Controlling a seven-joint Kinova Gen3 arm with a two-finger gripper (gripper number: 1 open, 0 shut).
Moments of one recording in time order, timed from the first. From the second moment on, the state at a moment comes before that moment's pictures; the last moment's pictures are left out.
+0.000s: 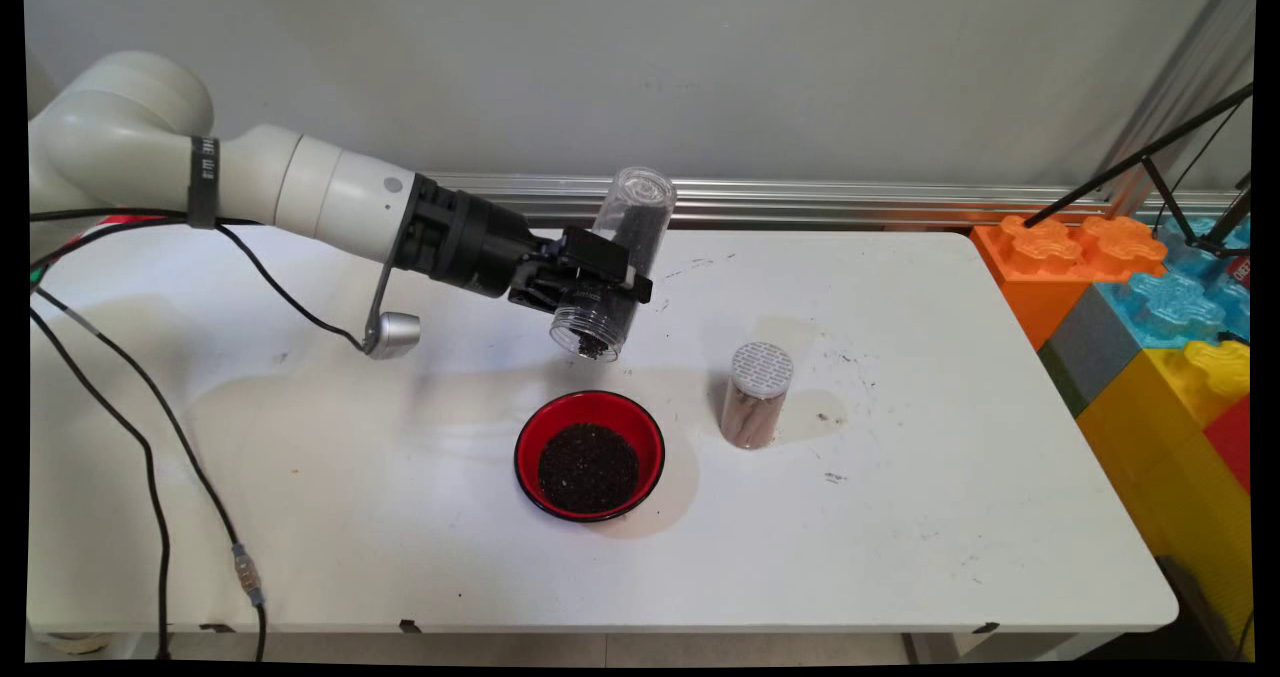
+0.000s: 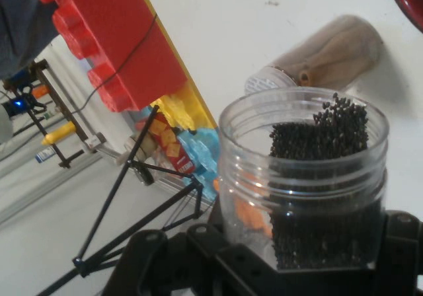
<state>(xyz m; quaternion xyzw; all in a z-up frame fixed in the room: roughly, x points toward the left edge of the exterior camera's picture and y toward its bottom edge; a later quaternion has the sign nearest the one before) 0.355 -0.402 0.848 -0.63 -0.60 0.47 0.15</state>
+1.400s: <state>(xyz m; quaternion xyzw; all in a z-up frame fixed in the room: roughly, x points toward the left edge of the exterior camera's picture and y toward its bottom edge) 0.362 -0.415 0.849 -0.50 -0.74 0.37 0.26</state>
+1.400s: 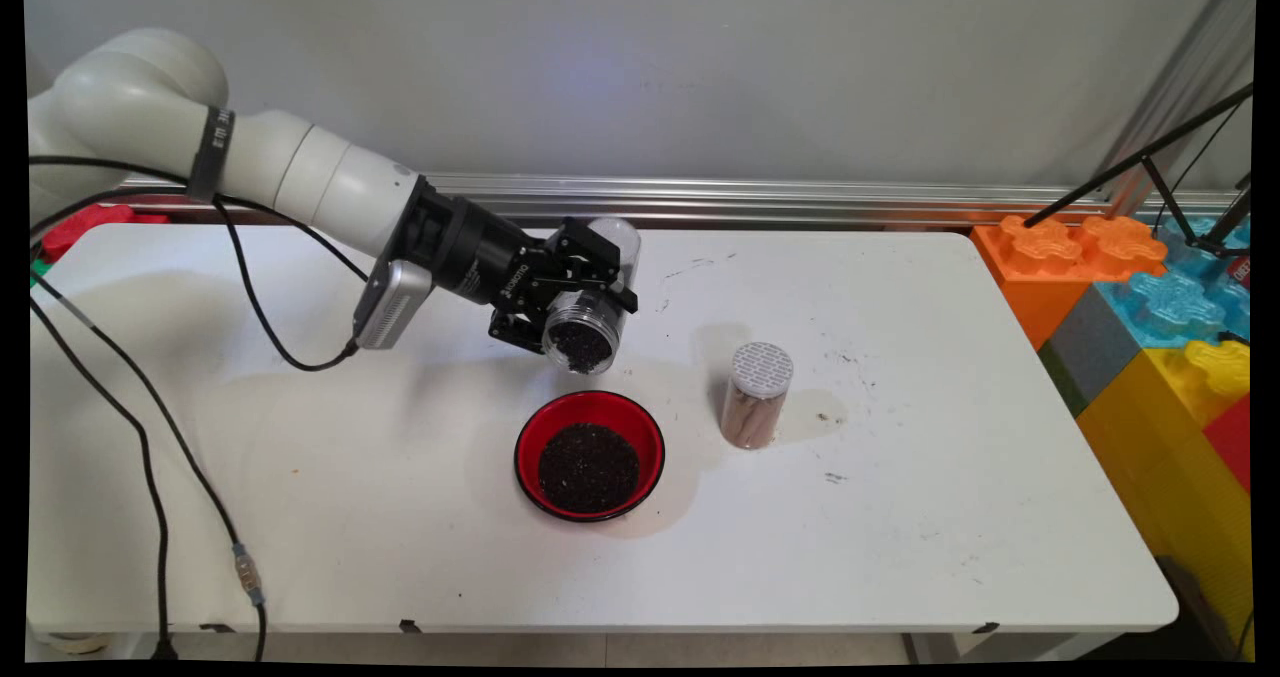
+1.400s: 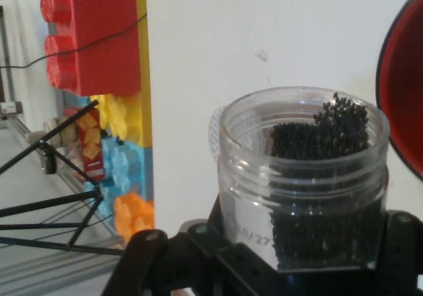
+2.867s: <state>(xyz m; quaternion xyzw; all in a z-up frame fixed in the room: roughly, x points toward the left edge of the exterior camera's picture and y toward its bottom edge) 0.364 -0.496 0.839 -0.21 -0.86 0.22 0.42</state>
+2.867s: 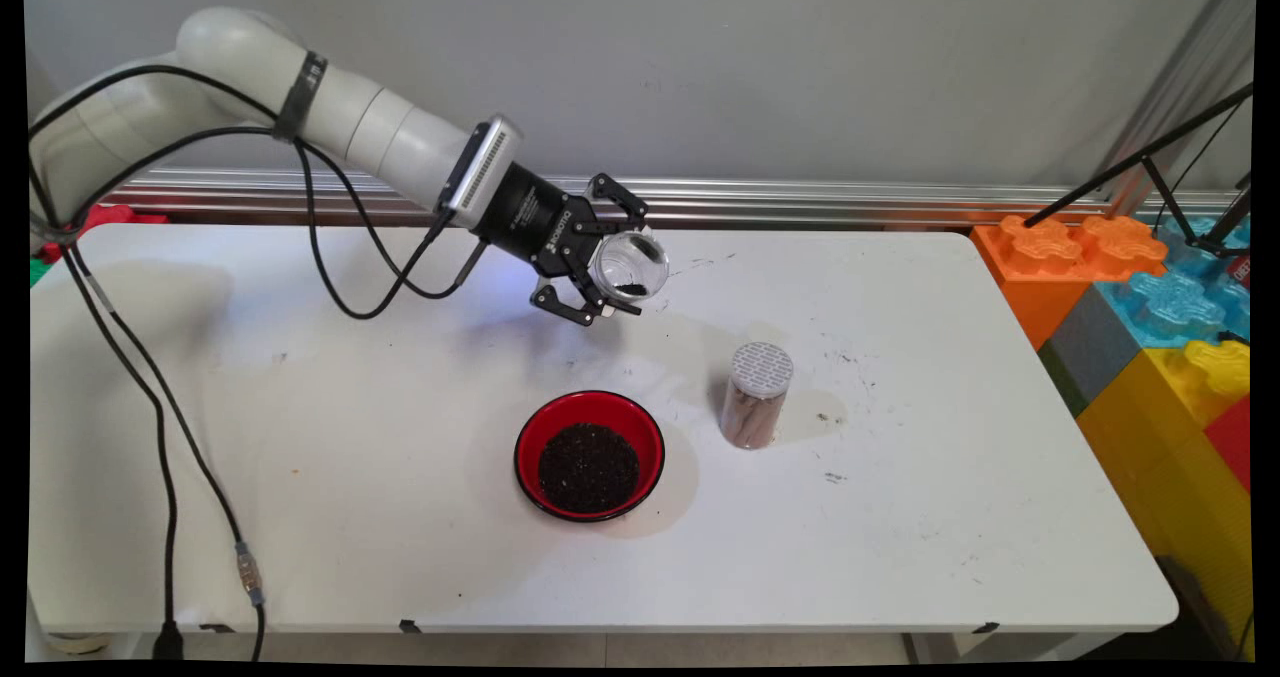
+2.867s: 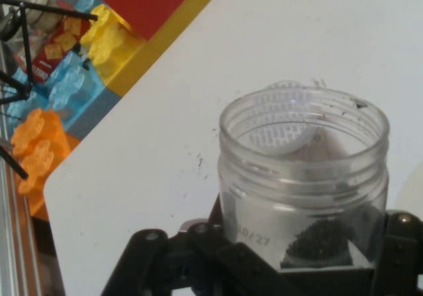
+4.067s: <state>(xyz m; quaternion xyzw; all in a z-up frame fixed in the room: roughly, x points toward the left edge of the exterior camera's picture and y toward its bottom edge) 0.367 -0.528 0.822 -0.03 -0.86 0.14 0.50</state>
